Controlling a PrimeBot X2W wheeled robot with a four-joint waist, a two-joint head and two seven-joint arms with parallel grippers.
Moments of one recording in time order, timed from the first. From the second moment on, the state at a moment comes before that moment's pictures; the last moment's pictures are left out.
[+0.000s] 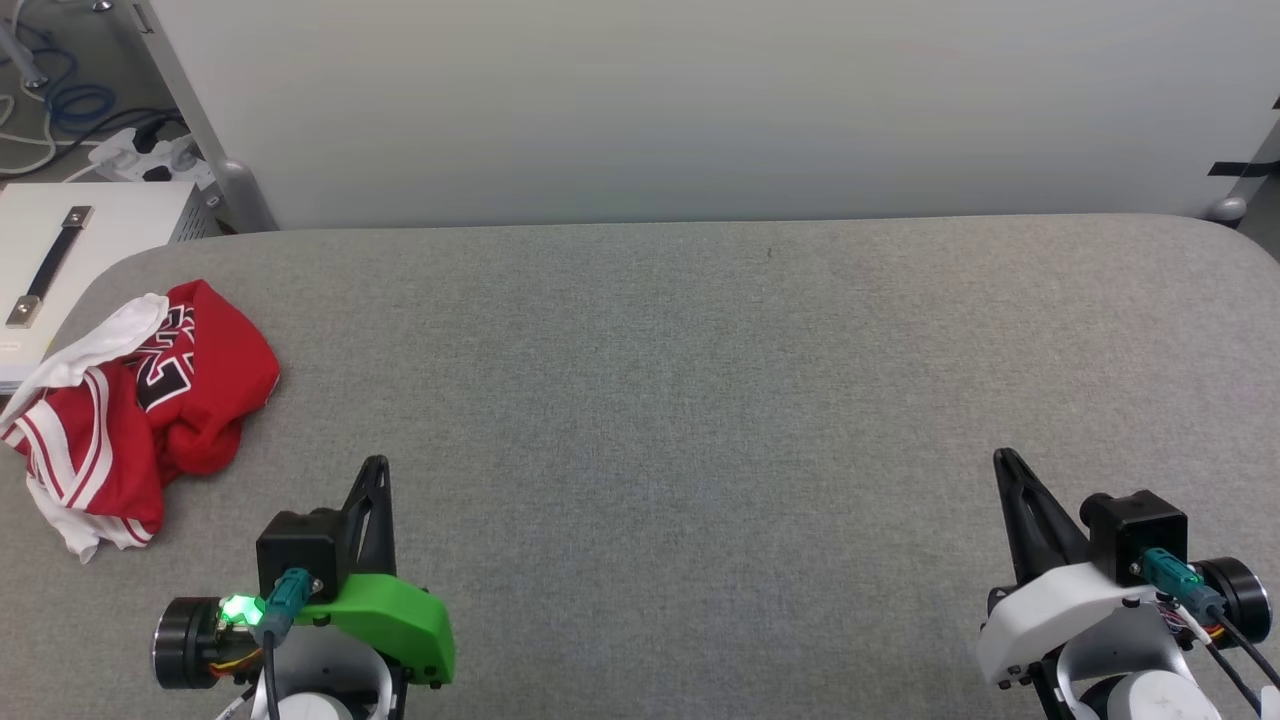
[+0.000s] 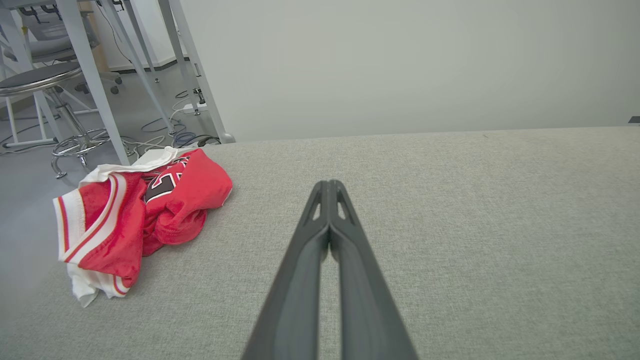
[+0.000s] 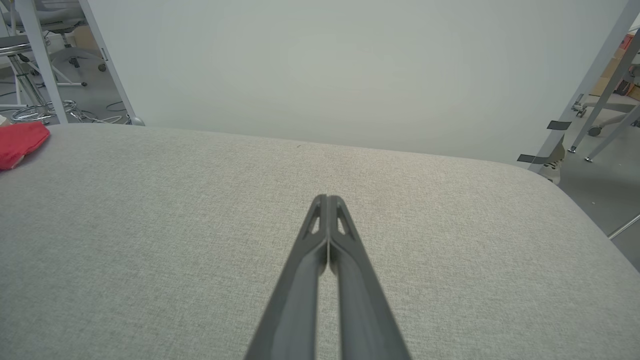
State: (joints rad) left arm 0.01 0.06 0.00 0.00 -0.01 0.00 0.00; right arm 0.00 -0.05 0.00 0.00 0.01 0.13 0.00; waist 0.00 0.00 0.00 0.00
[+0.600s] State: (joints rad) left arm 0.01 0.06 0.00 0.00 -0.01 0.00 0.00; right arm 0.00 -0.05 0.00 0.00 0.01 0.13 0.00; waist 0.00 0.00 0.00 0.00
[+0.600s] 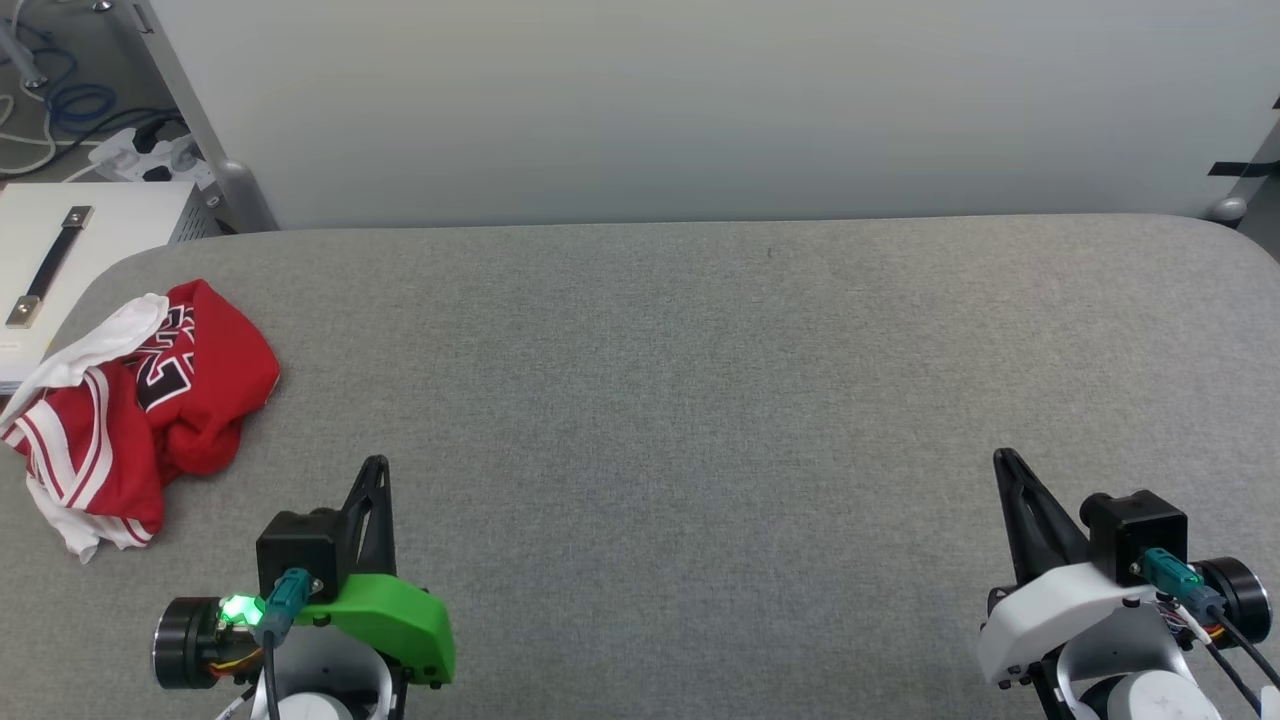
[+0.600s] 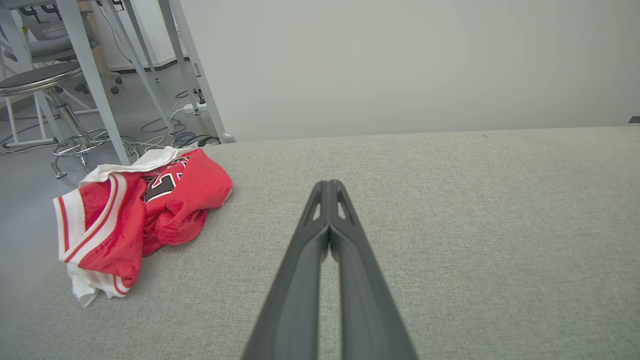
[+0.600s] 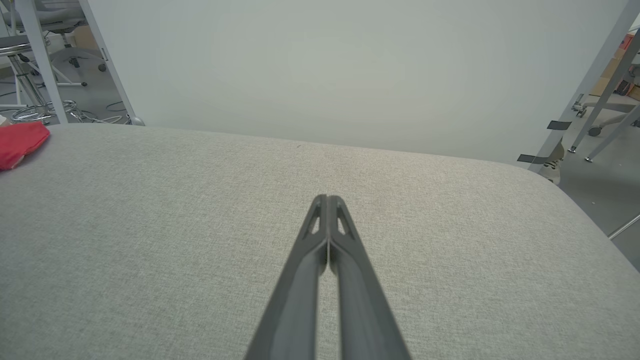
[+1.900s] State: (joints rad) left arm -0.02 0.06 -0.03 0.06 -0.03 0.00 -0.06; right arm -0.04 -0.06 0.00 0.08 0.12 0.13 -0.03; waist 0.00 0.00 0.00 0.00
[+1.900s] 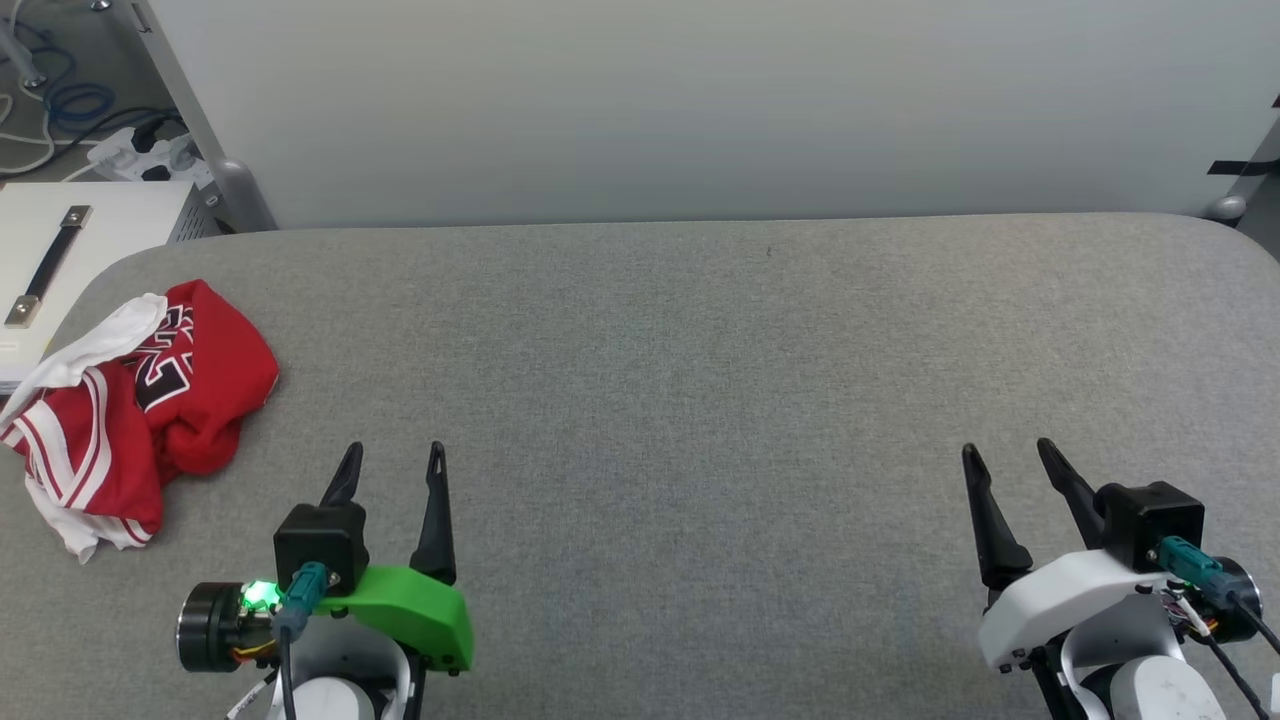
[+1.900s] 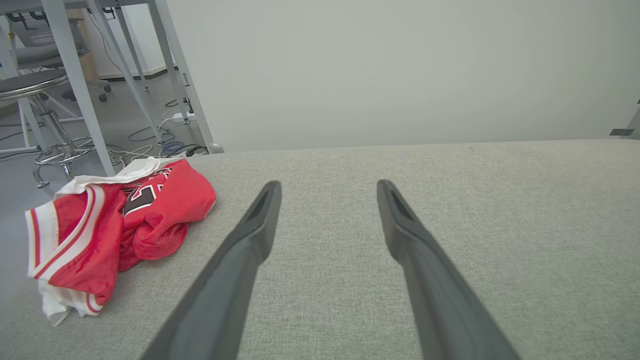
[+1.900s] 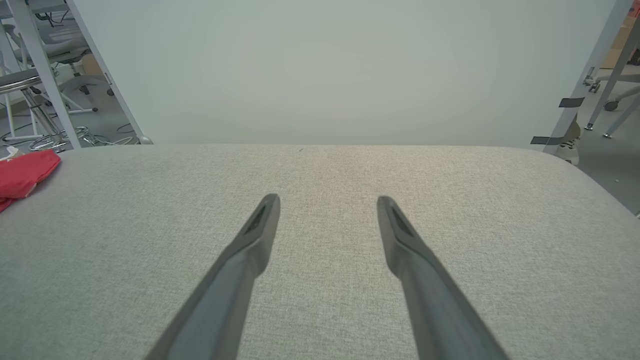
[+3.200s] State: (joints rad) left arm -0.09 0.06 -0.03 0.15 -0.08 0.02 -0.14; right arm -0.09 -0.07 0.03 0.04 0.15 0.13 -0.03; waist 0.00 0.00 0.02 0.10
